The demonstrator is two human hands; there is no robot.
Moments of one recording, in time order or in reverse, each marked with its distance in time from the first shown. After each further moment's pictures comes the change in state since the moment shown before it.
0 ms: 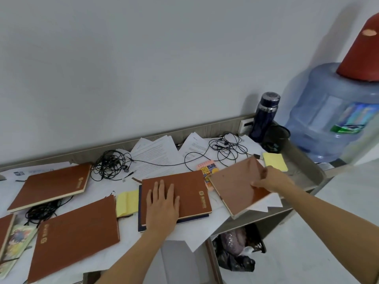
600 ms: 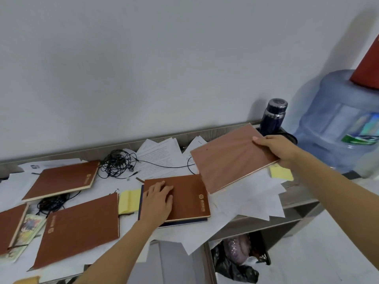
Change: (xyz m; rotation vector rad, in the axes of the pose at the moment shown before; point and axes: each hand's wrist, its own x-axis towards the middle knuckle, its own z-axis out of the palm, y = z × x) left_hand 0.016 -0.004 -0.012 -0.192 0.040 0.029; right_hand -0.026 -0.053 -0.113 0.984 -0.140 -0.240
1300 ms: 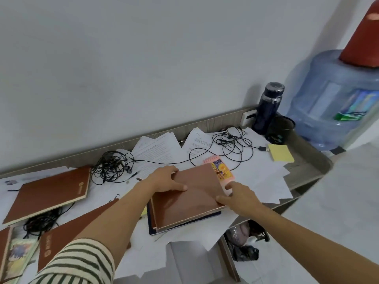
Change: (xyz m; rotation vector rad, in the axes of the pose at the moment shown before) left_hand 0.087 -0.018 -0.055 -0.063 -0.573 0.032; right_hand -0.069 0.106 0.157 -0.788 -0.089 0.093
